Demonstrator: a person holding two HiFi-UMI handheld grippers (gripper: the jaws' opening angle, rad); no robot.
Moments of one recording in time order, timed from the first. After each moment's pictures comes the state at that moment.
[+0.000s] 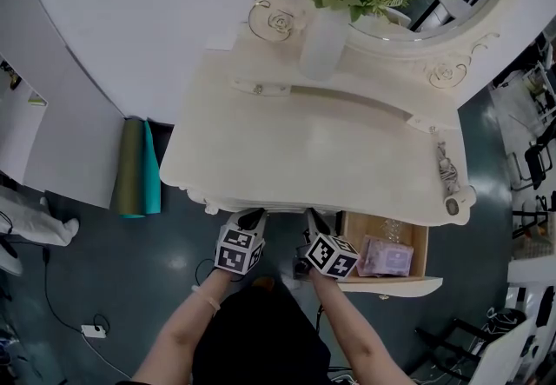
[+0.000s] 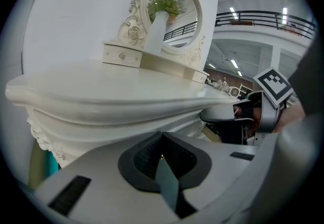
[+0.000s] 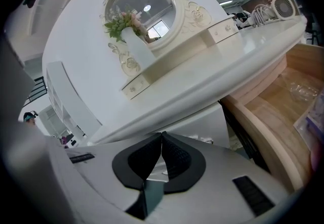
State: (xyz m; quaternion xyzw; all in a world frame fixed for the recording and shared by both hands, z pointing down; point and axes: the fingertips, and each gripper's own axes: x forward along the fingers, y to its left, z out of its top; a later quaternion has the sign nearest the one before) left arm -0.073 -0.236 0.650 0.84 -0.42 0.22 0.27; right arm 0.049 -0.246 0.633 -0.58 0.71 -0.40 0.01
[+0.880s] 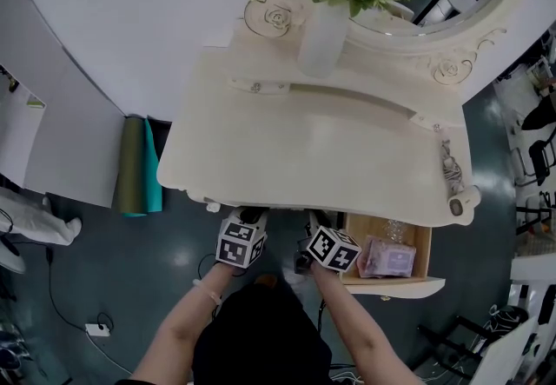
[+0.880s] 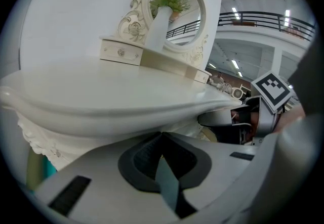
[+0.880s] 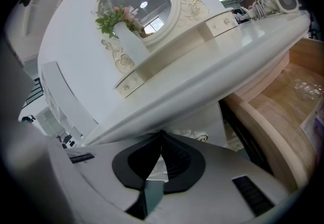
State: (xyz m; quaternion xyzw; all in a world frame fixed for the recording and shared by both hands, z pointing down) left arm -0.065 -0.257 0.655 0.83 -0.42 0.22 0.28; right arm 0.054 -0.264 0.650 -0.58 0.70 -0.42 0.00
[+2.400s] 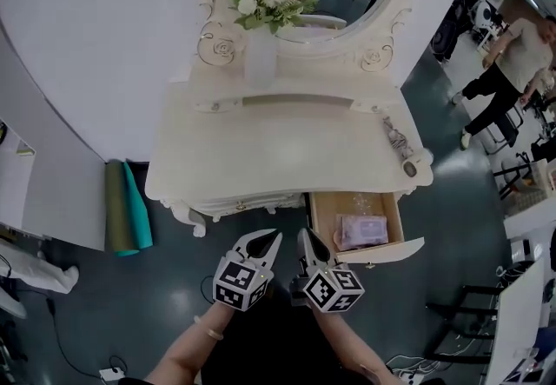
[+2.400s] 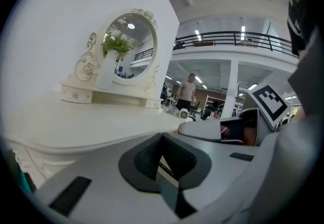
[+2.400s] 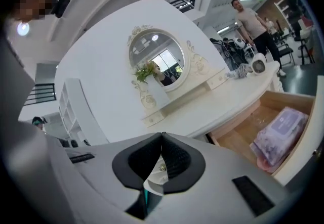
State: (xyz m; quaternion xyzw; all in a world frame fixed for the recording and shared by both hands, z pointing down) left arm 0.014 -0.124 0.496 0.93 -0.29 0.11 0.18; right arm 0.077 -0.122 0.488 -0.63 0.72 -0.29 0.11
